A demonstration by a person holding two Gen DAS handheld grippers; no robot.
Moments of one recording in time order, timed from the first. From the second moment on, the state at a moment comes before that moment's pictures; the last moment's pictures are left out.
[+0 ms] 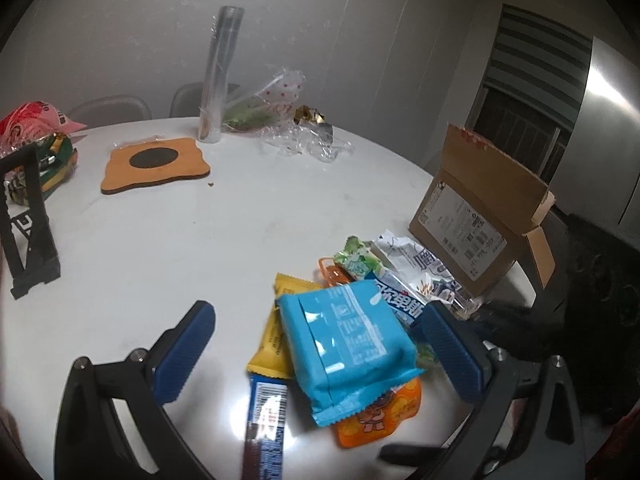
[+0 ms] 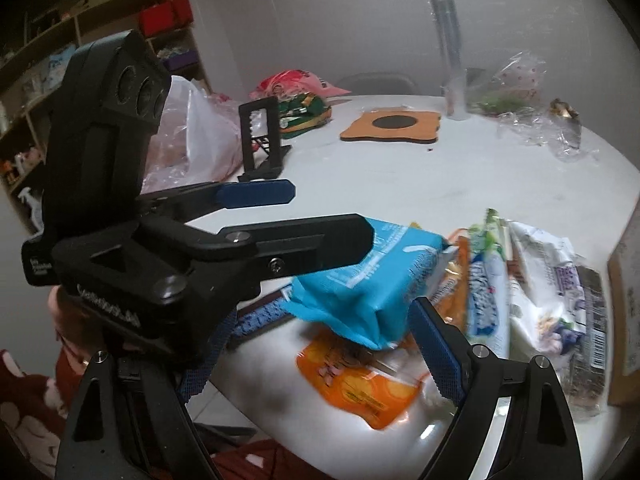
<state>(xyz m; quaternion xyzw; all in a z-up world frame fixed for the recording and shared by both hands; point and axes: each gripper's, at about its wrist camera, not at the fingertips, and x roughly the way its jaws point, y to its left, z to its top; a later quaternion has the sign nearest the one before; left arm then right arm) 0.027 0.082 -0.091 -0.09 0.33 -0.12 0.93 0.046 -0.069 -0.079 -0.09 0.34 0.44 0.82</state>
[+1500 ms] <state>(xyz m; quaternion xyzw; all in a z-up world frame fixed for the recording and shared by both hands) 0.041 0.073 -0.122 -0.11 0.37 -0.11 0.91 0.080 -0.120 -0.103 -0.04 0.39 0.34 0.86</state>
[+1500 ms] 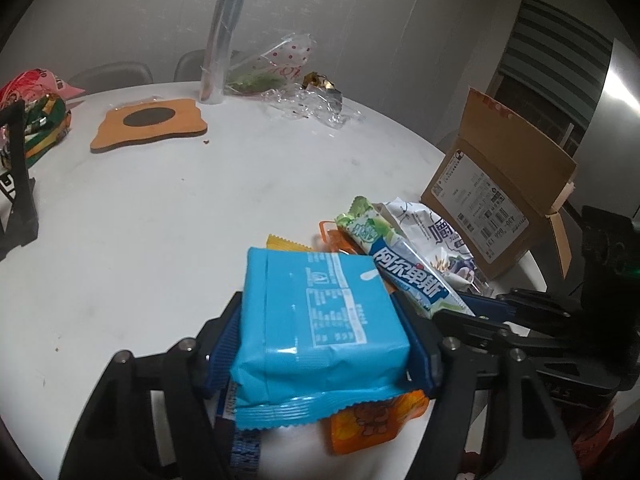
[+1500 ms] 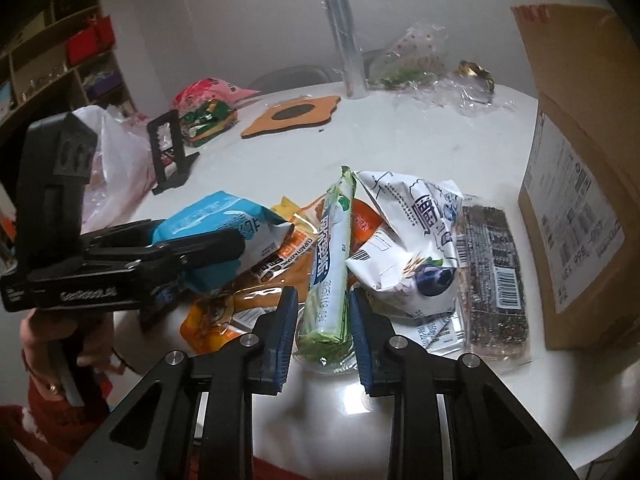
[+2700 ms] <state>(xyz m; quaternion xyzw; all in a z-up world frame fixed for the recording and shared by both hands) 0.040 0.077 -0.124 -0.10 0.38 -0.09 0.92 0.089 -0.090 -0.106 -0.05 0.37 0.35 0.86</state>
